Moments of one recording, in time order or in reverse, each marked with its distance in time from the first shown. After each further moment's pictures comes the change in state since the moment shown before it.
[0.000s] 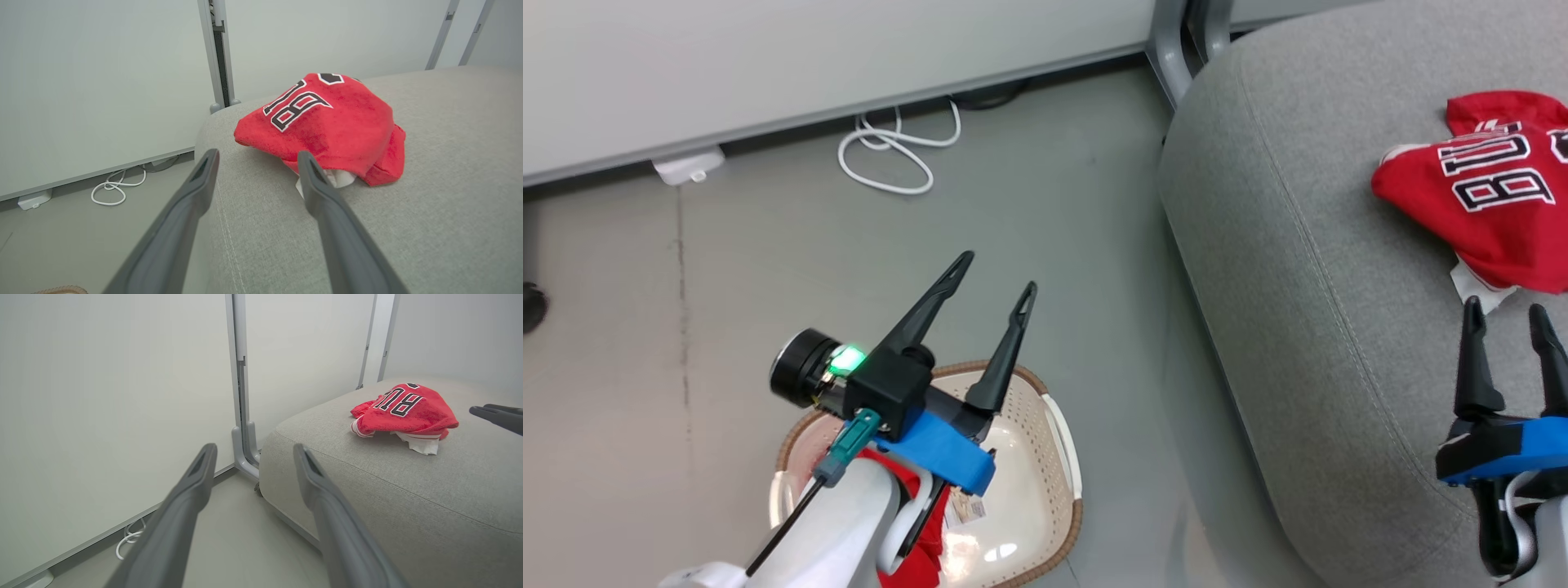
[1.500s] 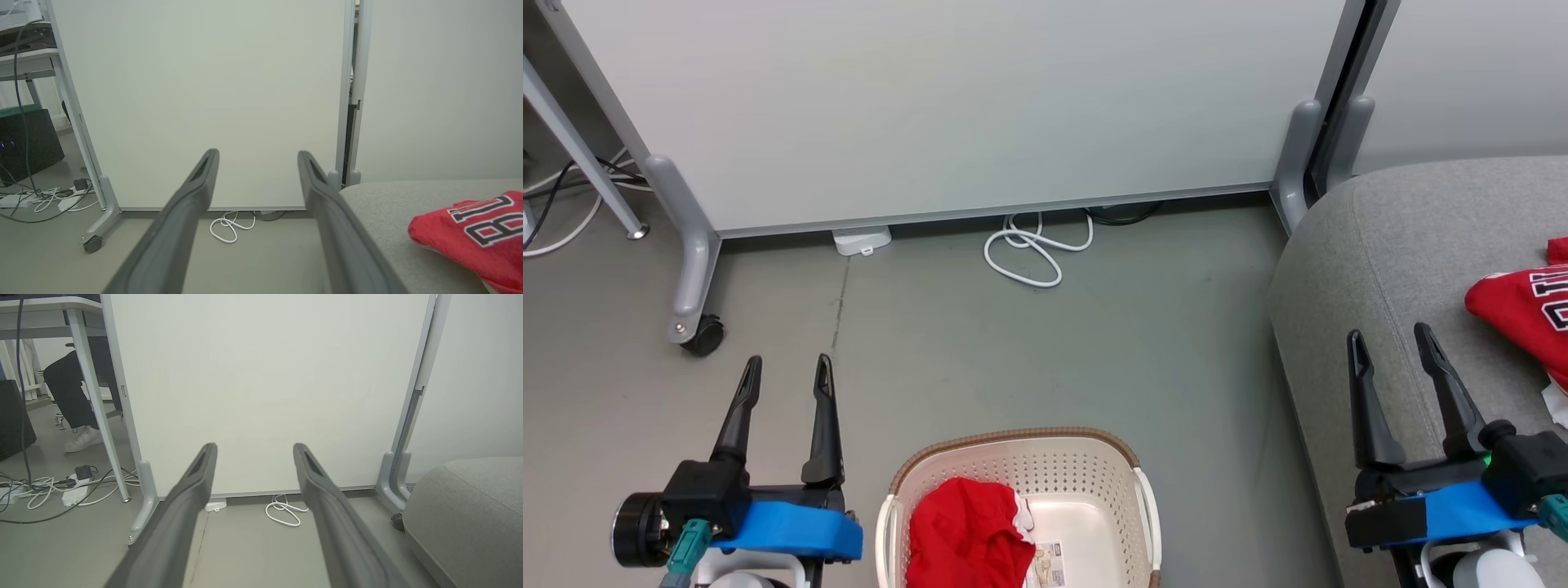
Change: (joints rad) left arm 0.357 -0.111 0.543 -0.082 0.135 -0.004 0.000; right arm 0.193 0.085 0.211 -0.342 -0.058 0.000 0.000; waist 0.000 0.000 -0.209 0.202
